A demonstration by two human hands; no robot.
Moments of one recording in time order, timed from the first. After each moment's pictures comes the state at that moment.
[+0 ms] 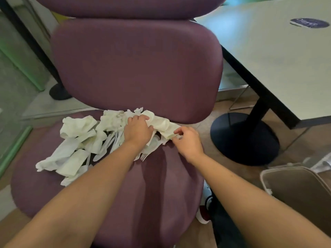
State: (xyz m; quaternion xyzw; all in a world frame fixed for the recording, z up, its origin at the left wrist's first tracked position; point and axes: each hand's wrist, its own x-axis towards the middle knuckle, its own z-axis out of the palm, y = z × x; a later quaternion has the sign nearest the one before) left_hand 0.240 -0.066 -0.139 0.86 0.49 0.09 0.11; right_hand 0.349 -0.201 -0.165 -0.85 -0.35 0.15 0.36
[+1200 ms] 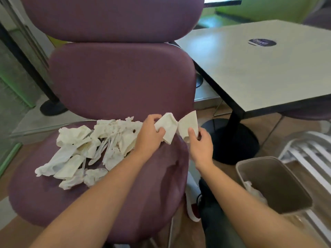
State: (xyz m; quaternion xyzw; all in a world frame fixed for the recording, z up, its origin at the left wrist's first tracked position) left_hand 0.247 -0.164 -0.092 0.83 0.33 0.27 0.36; right_hand 0.341 -0.298 -0.115 -0.78 -0.18 0.10 0.59
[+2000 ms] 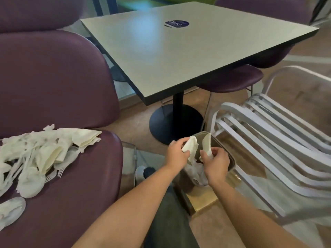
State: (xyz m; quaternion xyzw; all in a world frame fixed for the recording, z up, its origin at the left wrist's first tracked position) left_hand 0.406 -0.404 -0.200 0.86 0.20 0.06 0.47; right_hand 0.425 -0.535 -0.188 -0.88 0.07 0.01 0.46
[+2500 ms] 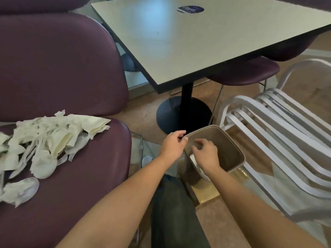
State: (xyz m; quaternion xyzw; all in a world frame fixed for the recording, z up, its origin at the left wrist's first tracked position) left_hand 0.389 -0.369 -0.199 0.85 0.22 0.05 0.48; right_hand 0.420 -0.500 -0.191 -0.91 -0.08 0.13 0.40
